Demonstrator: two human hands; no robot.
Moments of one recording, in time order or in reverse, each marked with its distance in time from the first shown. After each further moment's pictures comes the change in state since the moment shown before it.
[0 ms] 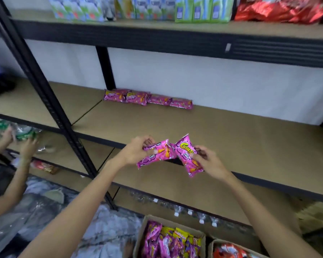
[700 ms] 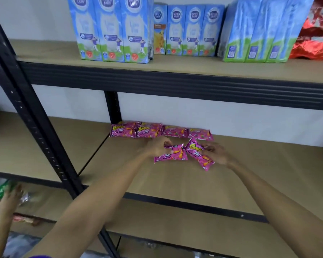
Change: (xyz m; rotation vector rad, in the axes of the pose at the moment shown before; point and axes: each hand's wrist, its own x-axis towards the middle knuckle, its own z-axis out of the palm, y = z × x) left_hand 0.218 -0.075 -0.109 0.190 -0.185 0.112; right_hand 0.221 -0.053 0.025 -0.318 0.138 0.064
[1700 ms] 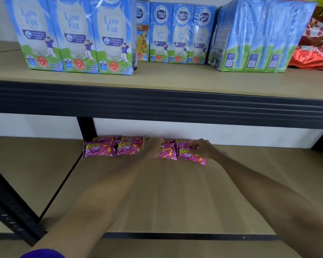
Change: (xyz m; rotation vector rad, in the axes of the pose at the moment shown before) left_hand 0.136 -0.013 0.010 0.448 0.185 0.111; right_hand 0.104 0.014 -0.024 -0.487 -0.025 0.093
